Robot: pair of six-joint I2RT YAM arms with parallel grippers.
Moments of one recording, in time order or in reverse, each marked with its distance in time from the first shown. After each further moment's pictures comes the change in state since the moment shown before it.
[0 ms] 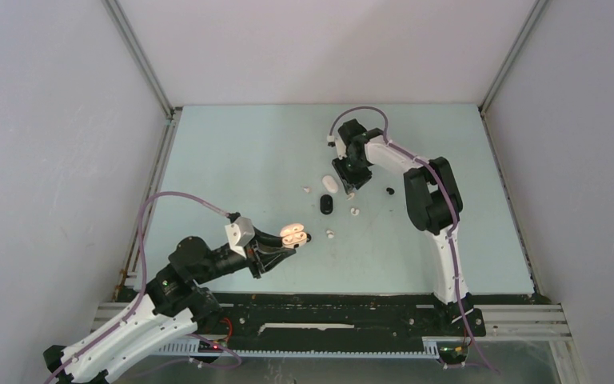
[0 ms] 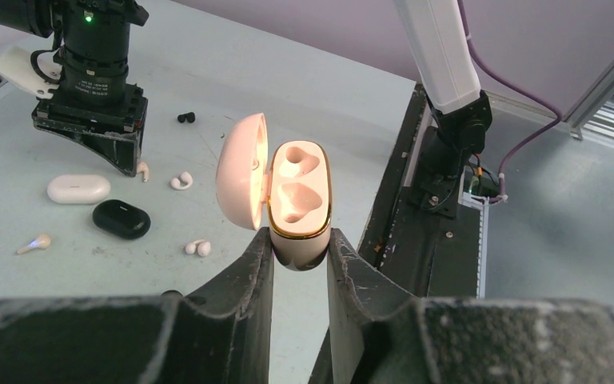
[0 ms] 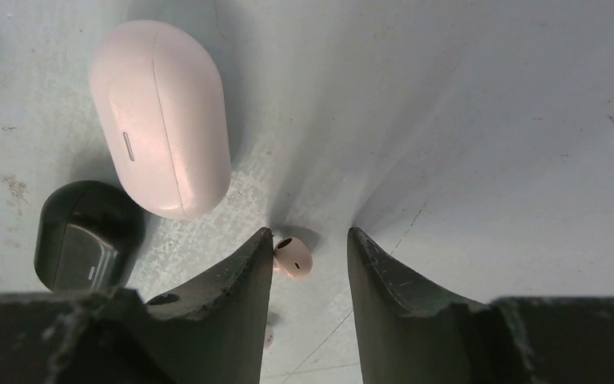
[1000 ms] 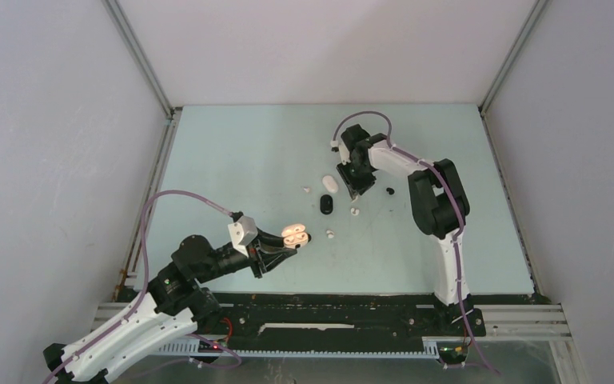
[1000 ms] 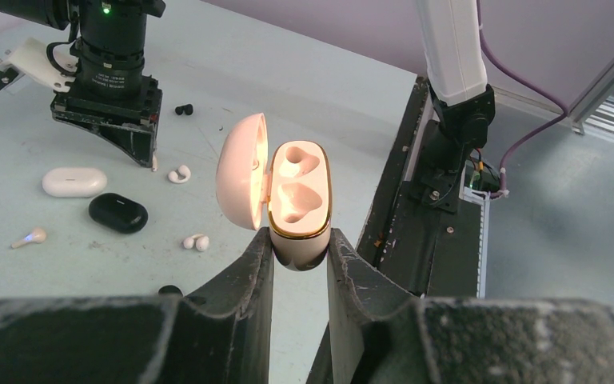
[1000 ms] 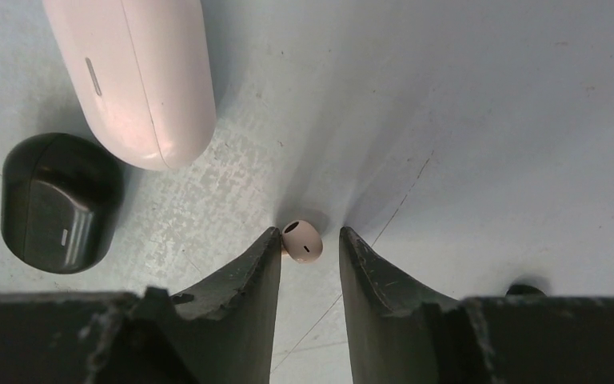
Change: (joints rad) left arm 0.000 0.024 0.000 0.000 0.003 0.000; right arm -0.003 -0.068 -0.115 0.033 0.016 0.008
